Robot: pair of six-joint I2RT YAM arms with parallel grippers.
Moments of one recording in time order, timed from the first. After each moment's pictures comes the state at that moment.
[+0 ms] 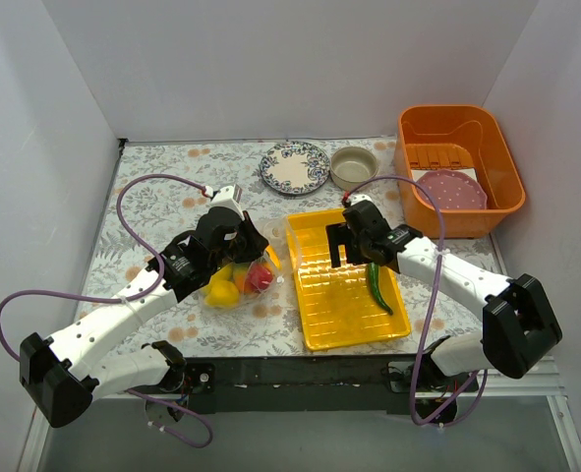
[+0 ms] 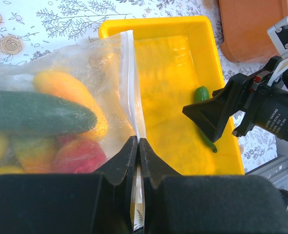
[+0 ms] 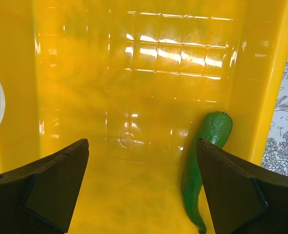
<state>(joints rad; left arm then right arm) -0.75 1.06 0.92 -0.41 -0.19 -0.74 0.67 1.37 0.92 -0.48 0.18 0.37</state>
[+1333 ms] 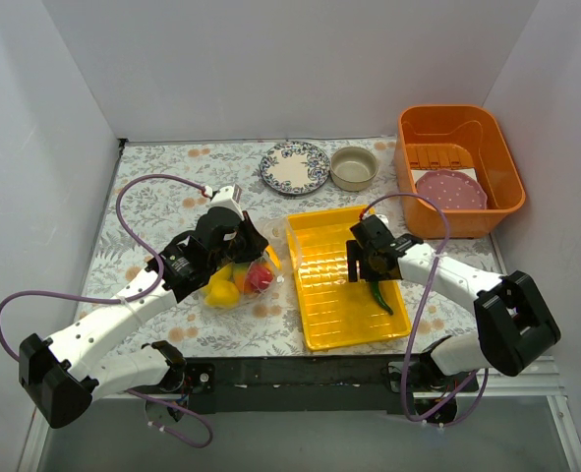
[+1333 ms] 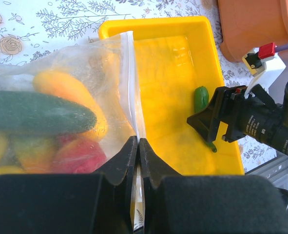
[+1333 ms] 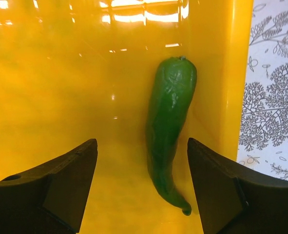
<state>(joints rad) -0.75 1.05 0.92 -0.41 -0.19 -0.74 0.62 1.39 0.80 -0.55 0.24 0.47</state>
